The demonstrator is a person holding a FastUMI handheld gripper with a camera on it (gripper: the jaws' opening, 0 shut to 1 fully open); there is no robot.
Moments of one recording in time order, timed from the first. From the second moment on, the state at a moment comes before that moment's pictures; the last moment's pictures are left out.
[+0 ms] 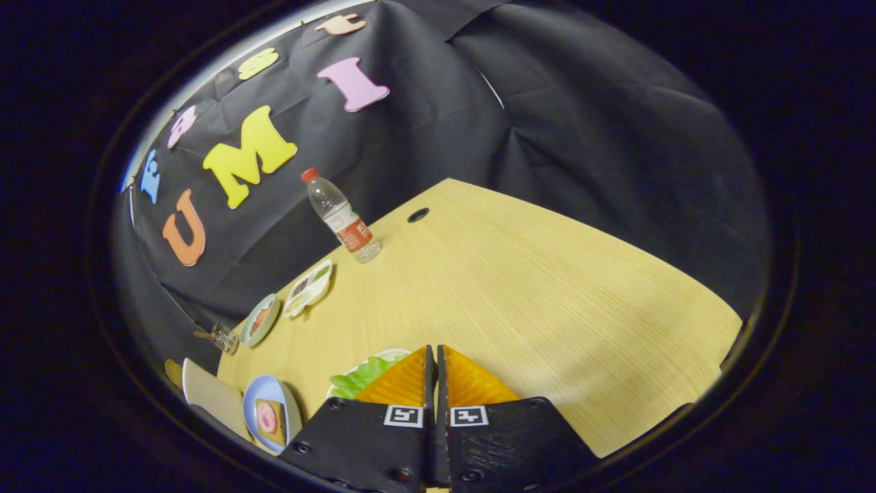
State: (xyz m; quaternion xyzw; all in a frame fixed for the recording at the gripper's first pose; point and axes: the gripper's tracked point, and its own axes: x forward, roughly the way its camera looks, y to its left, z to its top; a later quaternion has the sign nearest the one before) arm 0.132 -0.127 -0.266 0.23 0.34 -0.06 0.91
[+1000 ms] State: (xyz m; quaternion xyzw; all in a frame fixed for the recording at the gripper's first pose) arm 0.110 0.061 -0.115 0.25 0.21 0.08 0.94
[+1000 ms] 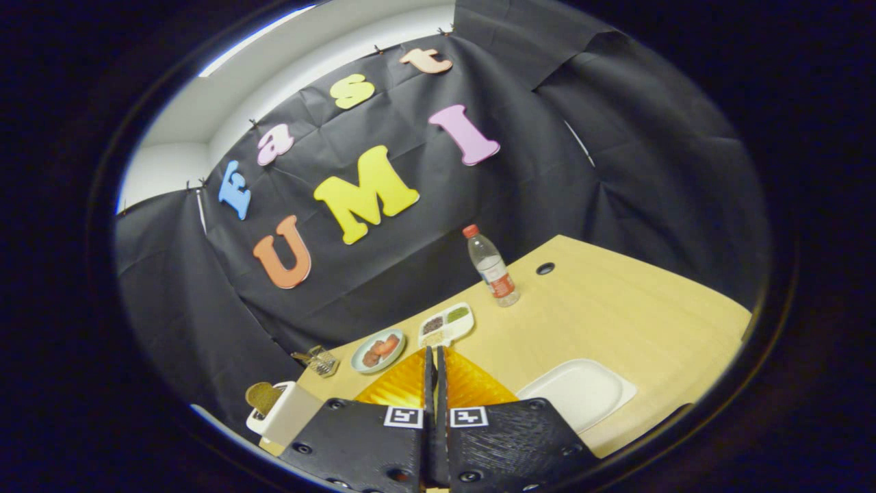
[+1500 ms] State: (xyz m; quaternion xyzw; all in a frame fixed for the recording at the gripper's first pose) arm 0.101 0.203 -0.139 0.31 0.22 0.15 0.91
